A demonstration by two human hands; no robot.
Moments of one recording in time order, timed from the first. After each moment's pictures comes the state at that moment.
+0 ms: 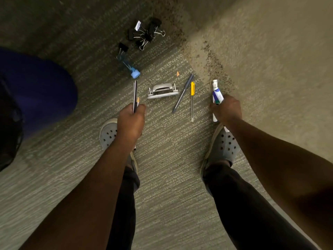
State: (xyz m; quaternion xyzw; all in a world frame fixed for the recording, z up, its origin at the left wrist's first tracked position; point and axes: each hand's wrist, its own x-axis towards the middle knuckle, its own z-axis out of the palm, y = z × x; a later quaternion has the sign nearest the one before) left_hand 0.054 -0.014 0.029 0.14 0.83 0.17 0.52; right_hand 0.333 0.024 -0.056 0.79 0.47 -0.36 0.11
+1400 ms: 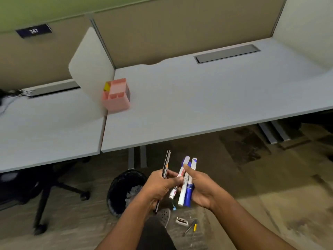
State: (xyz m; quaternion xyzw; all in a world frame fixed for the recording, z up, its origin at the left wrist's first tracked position) left_hand 0.086 0.073 0.793 0.20 0.70 0.41 0.55; right_hand 0.211 0.155 0.755 0.44 0.17 -0.87 -0.12
